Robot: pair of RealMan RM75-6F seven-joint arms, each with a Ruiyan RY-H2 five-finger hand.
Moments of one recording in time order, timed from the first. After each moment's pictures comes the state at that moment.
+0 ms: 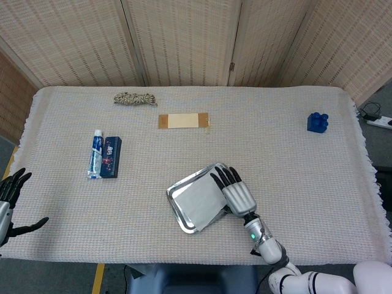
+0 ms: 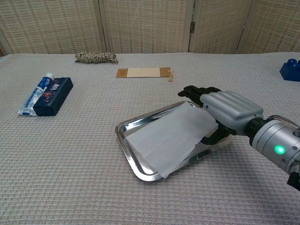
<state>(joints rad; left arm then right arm) -0.11 -1.06 -0.06 -1.54 1.57 1.54 -0.37 0.53 -1.77 0.15 -1.41 -1.32 1.09 -0.48</state>
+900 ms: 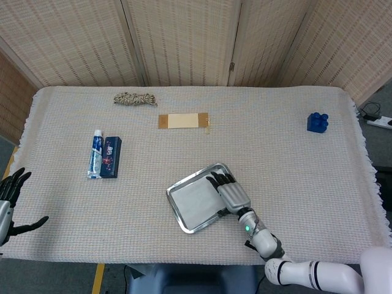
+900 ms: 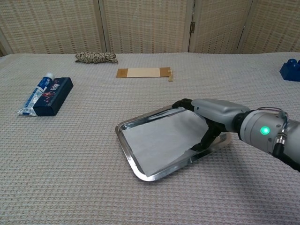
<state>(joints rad) -0.12 -1.07 -0.06 -1.55 1.55 1.52 -0.34 0.65 -1.67 0.22 -1.61 -0.88 0.89 -0.58</state>
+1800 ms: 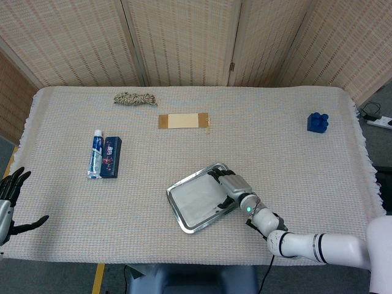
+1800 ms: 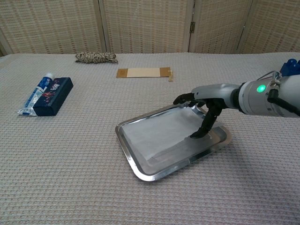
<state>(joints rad) -0.12 -1.07 -0.07 -1.55 1.53 1.52 -0.33 0.94 -1.46 0.17 -1.68 -0.47 0.74 -0.50</state>
